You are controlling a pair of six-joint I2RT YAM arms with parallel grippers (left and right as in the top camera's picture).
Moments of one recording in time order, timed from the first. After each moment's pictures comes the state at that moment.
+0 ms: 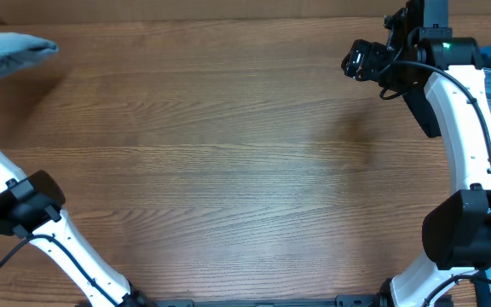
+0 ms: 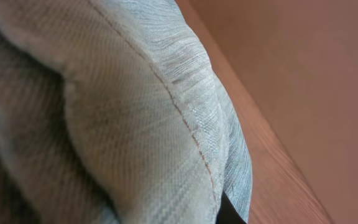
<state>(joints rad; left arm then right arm) 0.58 2.41 2.95 -1.46 0.16 -0.51 0.00 1.87 1.79 -0.98 -0.25 0.28</state>
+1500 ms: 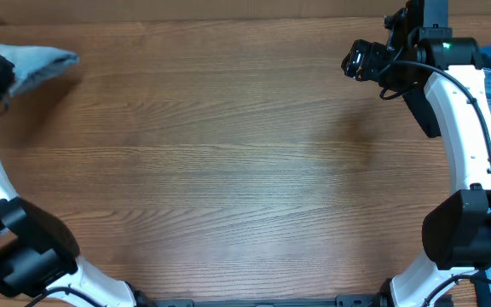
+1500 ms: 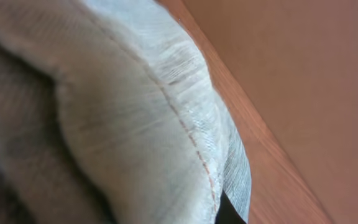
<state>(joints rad) 0.57 1.89 1.83 -0.74 0.21 -0.53 0.00 1.87 1.79 -0.98 -0.25 0.28</state>
